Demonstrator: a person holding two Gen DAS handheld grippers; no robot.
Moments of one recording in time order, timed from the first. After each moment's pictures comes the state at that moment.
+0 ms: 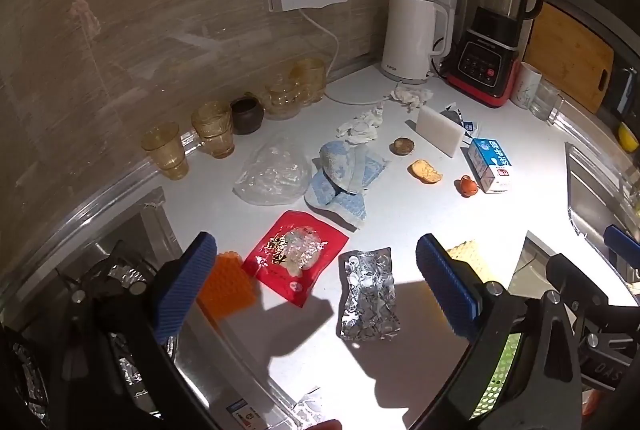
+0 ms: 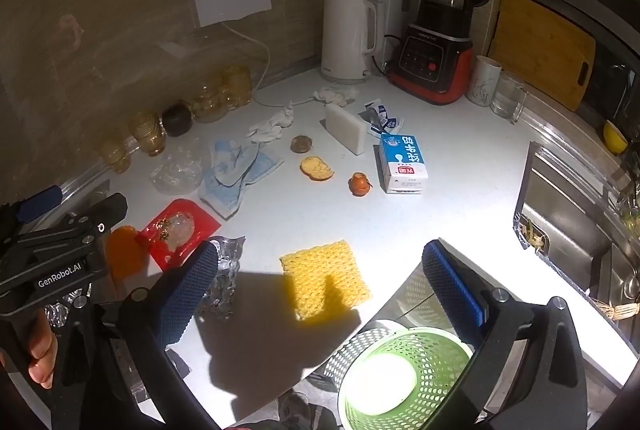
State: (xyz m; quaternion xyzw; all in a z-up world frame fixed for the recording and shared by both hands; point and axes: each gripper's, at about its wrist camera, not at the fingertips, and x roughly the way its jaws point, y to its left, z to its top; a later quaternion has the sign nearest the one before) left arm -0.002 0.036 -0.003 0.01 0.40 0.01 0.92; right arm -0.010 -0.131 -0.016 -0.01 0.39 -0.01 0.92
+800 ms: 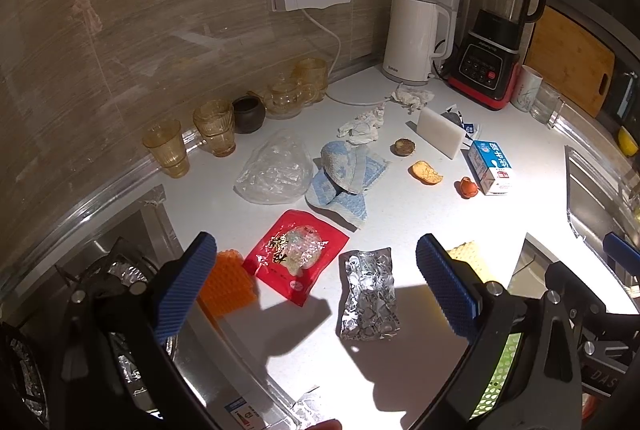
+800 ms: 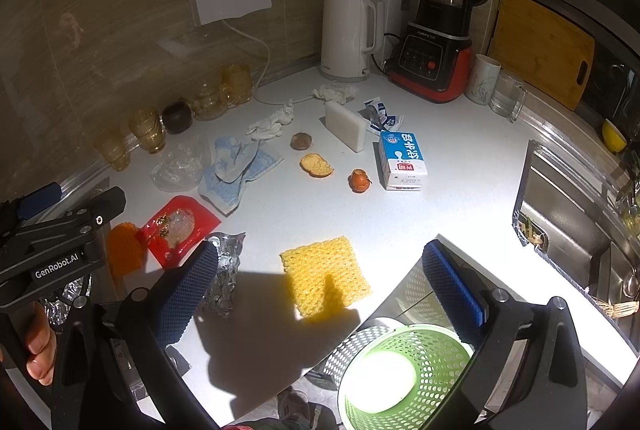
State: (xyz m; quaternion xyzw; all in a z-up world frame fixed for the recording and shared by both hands) left arm -0.002 0.039 -0.006 0.01 0.40 0.01 0.92; right arm -0.013 -0.131 -0.016 -0.01 0.39 -0.01 0.92
